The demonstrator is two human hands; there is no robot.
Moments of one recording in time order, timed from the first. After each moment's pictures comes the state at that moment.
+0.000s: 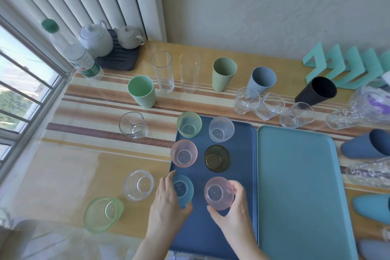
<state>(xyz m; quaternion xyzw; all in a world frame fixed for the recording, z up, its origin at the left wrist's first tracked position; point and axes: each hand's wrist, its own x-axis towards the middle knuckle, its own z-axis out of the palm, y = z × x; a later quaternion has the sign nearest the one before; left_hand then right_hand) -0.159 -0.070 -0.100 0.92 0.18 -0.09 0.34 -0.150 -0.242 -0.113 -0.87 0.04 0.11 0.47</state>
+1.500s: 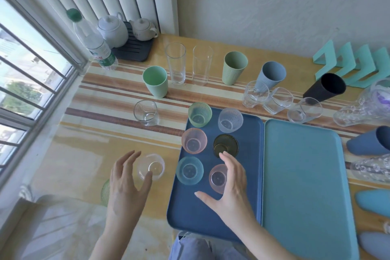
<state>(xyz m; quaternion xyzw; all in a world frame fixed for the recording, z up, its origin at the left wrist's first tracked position) -0.186 0.013 -0.050 0.91 0.22 0.11 0.33 -0.138 -0.212 -0.064 -0.91 -0.13 0.05 0.39</state>
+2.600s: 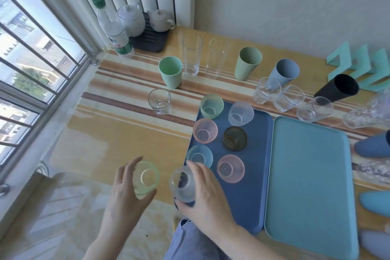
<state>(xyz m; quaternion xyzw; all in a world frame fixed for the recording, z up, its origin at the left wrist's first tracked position) -0.246 0.025 -0.043 0.89 0.23 0.01 0.38 -0.179 -0.159 -0.041 -0.89 -0.25 0.15 0.34</state>
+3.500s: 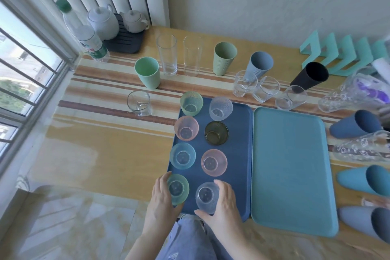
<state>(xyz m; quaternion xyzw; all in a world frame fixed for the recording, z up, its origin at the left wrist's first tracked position) -0.239 -0.066 -0.104 0.91 0.16 -0.08 0.38 -0.220 -0.236 -0.107 -0.92 -0.05 0.15 0.35</state>
